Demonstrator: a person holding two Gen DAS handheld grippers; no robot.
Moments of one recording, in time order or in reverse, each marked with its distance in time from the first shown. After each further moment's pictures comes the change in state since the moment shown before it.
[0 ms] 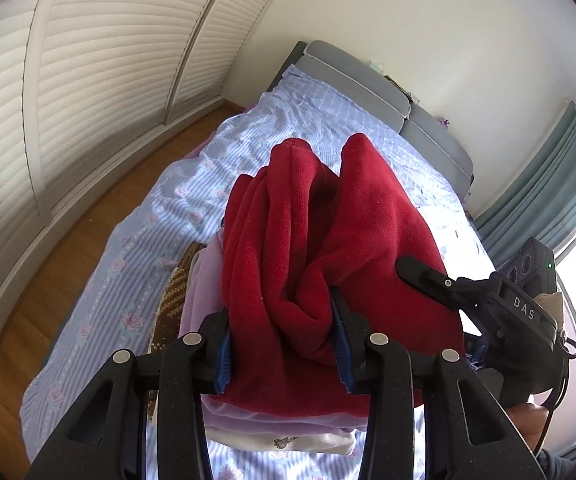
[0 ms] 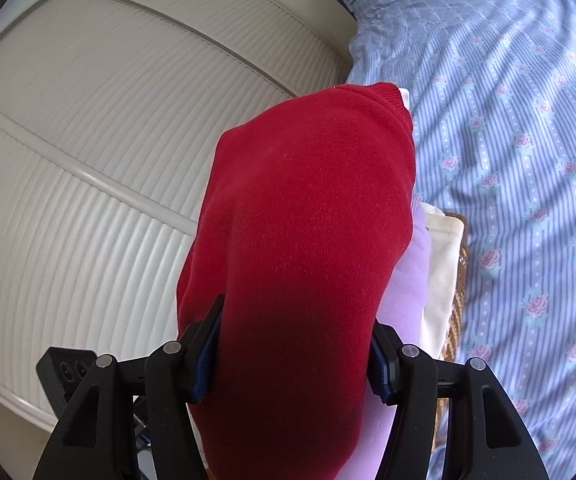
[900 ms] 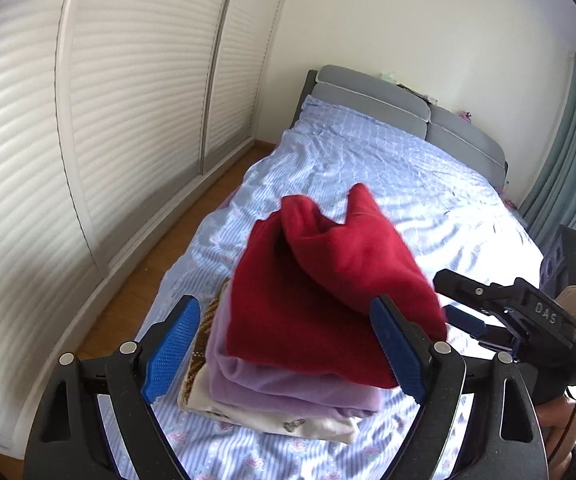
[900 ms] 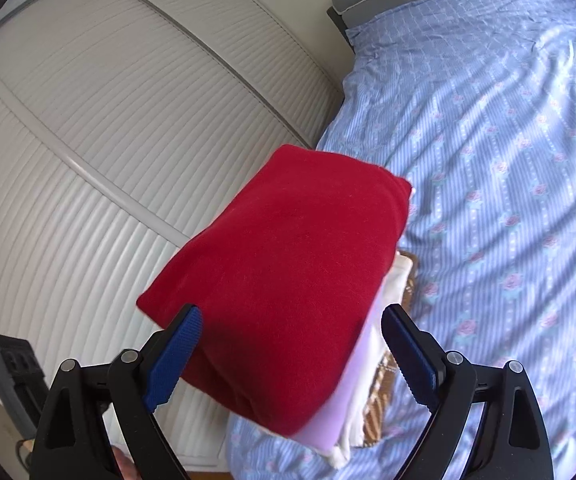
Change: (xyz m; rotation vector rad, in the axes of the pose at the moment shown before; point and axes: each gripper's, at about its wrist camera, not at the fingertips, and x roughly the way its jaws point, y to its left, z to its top) left arm -0.048 -0.067 -0.004 0.165 -0.122 0.233; right arm -0.063 0.003 0.004 -0.104 -0.073 -0.109
